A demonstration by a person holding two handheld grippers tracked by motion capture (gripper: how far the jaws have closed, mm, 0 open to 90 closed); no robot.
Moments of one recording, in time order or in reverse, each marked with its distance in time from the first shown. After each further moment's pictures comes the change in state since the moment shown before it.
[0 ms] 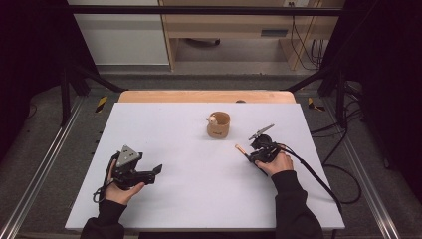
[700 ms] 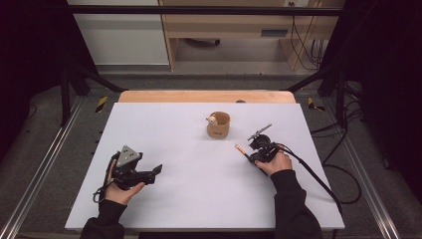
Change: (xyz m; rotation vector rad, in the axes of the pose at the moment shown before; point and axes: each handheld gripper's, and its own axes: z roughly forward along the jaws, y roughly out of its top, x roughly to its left) left arm 0.000 0.000 0.001 0.004 0.001 -0.001; right arm -0.001 0.001 0.007 0.053 0.001 0.015
